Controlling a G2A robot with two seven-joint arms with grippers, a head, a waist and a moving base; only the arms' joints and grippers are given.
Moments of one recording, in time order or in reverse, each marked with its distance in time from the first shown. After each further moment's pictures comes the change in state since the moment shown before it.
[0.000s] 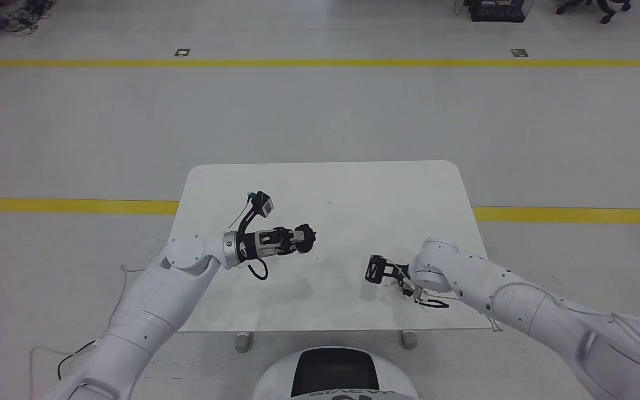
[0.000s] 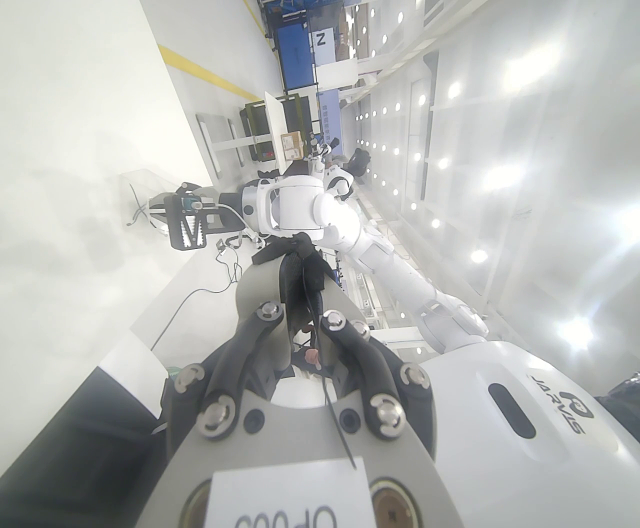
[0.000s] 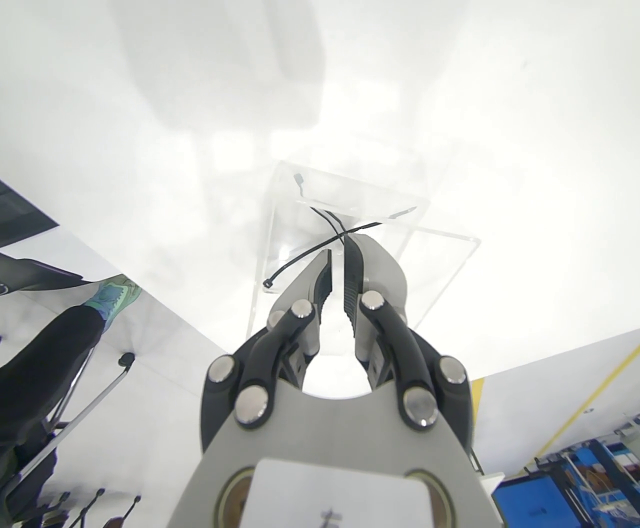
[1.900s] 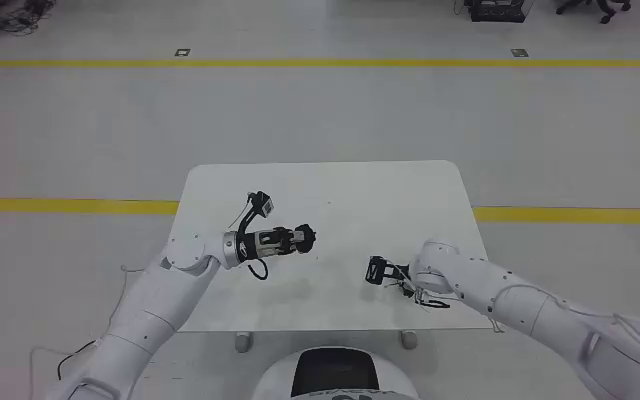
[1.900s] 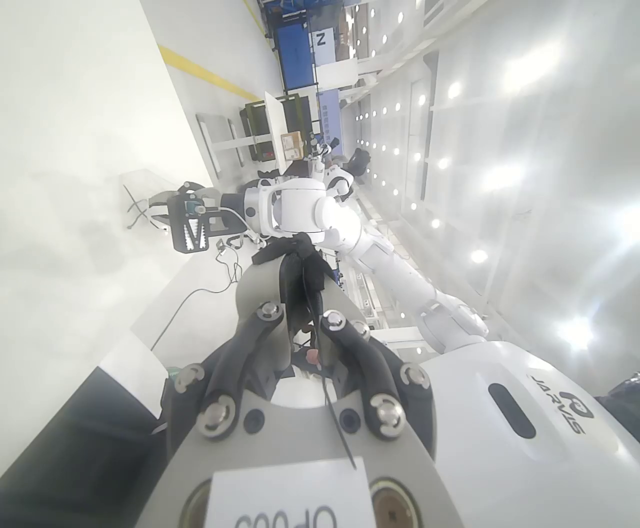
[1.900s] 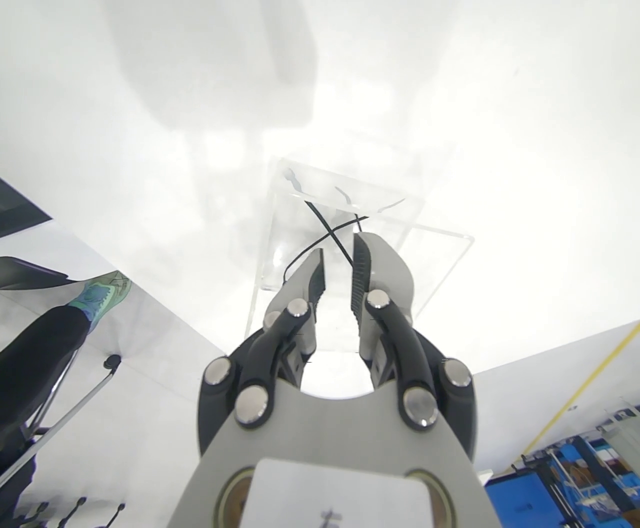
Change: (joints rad) left arm 0.000 0.000 0.000 0.000 0.000 0.000 0.000; right arm -0.002 0.013 0.000 -0.027 -0.029 0.000 -0.006
